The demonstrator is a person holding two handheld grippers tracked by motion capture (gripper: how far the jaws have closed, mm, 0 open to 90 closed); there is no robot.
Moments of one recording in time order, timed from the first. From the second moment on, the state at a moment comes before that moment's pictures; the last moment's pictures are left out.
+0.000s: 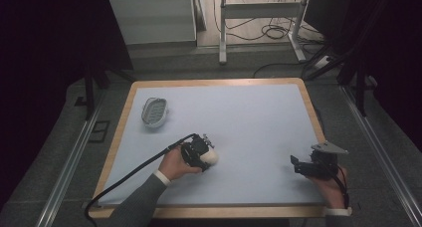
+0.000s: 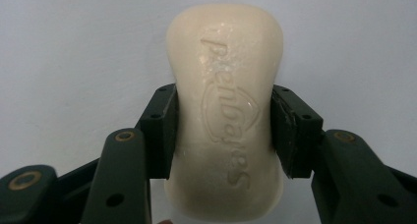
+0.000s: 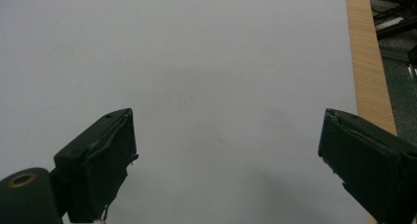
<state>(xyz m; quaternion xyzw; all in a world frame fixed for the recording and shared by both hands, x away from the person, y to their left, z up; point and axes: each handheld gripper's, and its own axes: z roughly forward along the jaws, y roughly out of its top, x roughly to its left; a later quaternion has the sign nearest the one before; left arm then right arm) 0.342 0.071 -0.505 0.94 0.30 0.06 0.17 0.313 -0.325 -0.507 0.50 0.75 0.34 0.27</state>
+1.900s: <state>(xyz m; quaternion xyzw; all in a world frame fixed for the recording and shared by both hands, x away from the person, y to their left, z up) 0.358 0.125 -0.449 0.90 0.35 0.11 0.24 0.311 -0.327 -0.506 0.50 0.75 0.34 0.28</state>
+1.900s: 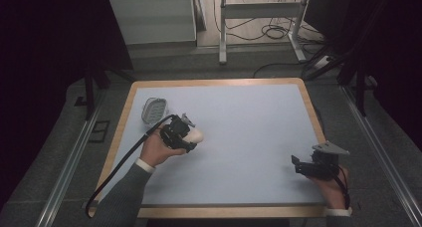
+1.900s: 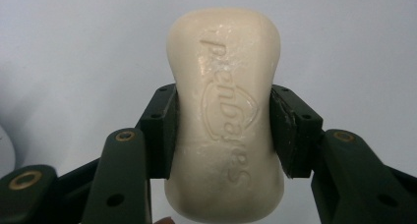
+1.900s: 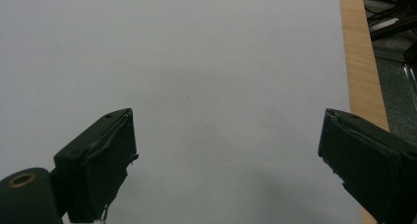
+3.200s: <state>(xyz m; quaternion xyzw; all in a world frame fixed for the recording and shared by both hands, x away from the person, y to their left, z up) 0.399 0.167 -0.442 0.87 0.42 0.12 0.22 0.312 -0.329 -0.508 0.50 0.75 0.34 0.27</state>
